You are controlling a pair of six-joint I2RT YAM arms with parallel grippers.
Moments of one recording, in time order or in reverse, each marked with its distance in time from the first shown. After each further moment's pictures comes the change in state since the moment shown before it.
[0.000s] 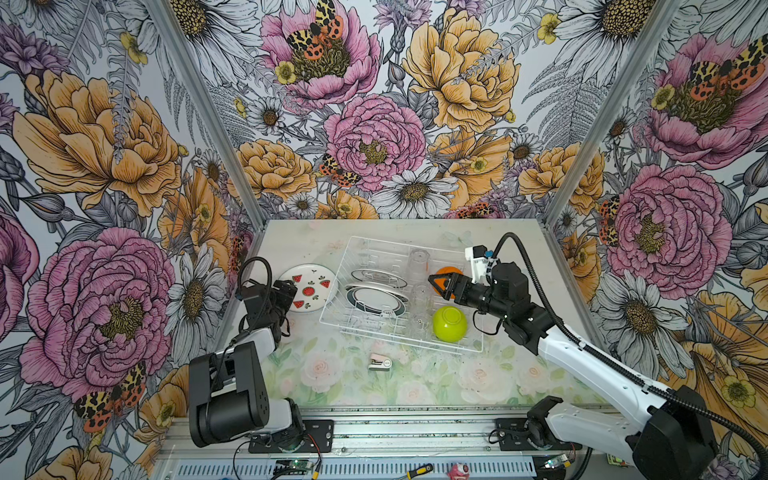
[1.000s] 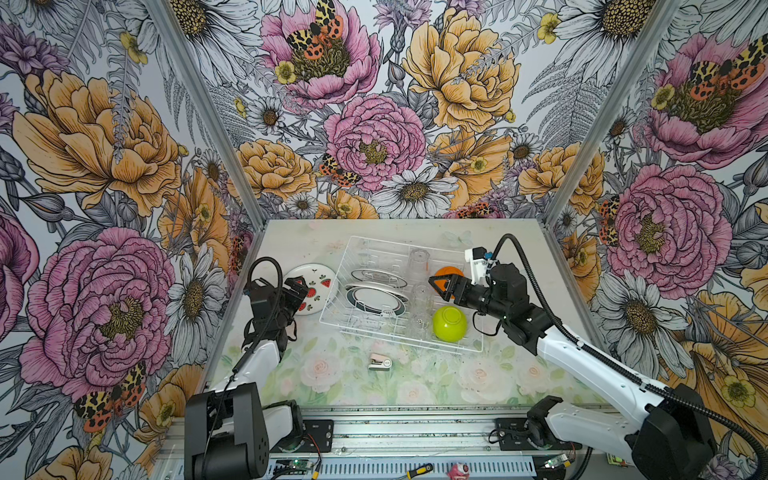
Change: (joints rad) left arm -0.130 -0.254 -0.056 -0.107 -0.028 0.028; right arm -0.003 0.006 -0.015 0.000 0.007 -0.001
